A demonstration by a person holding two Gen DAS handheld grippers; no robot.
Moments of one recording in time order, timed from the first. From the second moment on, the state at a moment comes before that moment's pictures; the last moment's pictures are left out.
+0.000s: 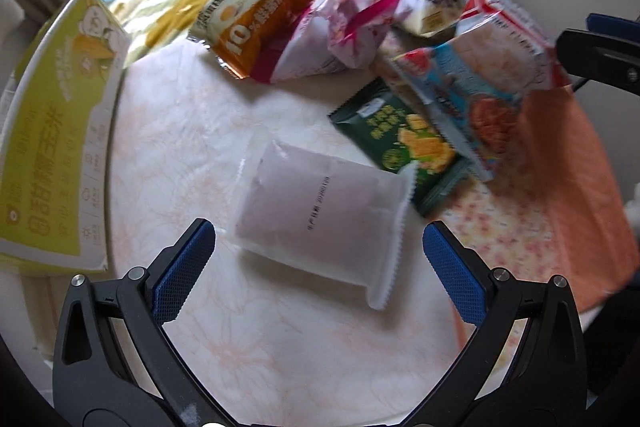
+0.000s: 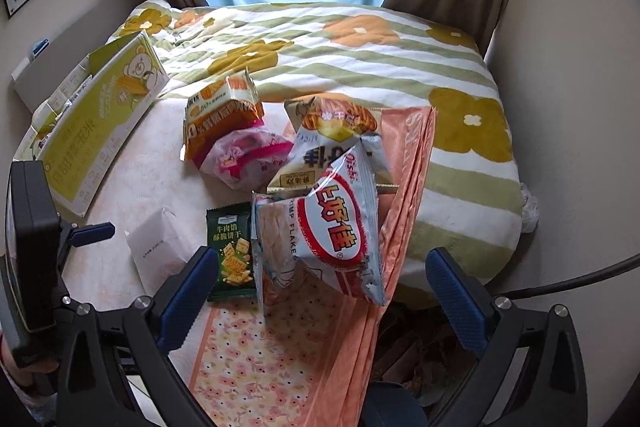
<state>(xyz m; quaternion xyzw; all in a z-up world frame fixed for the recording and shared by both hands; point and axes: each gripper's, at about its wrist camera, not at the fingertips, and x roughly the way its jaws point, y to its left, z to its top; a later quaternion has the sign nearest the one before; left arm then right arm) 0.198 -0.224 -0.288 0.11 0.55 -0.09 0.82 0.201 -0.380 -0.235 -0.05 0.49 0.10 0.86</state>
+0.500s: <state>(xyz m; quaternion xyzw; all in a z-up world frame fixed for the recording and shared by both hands) 0.205 -0.233 -0.323 0.16 0.57 -0.10 0.80 0.223 -0.368 -0.251 -0.08 0.49 0.11 0.86</state>
